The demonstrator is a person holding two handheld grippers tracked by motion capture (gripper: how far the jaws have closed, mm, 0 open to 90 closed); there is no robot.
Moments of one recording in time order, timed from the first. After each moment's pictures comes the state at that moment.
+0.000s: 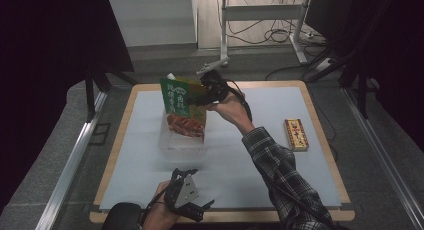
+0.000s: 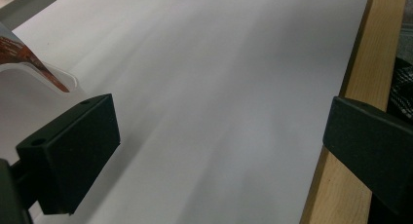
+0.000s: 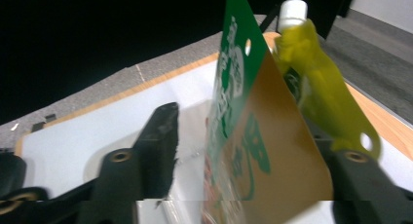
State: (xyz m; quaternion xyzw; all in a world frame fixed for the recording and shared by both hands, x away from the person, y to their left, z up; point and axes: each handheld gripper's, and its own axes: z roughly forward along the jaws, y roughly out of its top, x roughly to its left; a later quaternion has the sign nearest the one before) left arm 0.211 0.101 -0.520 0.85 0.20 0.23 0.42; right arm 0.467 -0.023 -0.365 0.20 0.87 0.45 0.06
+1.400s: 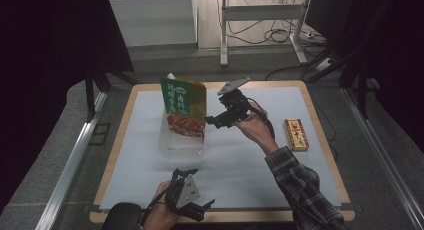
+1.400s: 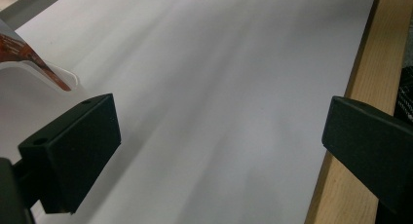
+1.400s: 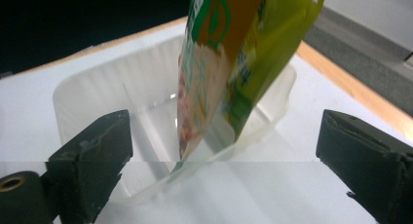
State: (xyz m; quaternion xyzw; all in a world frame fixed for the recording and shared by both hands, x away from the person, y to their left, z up) left arm 0.211 0.098 -0.521 0.85 0.21 0.24 0.41; right arm 0.432 -0.081 -0.395 0.21 0.87 0.42 0.11
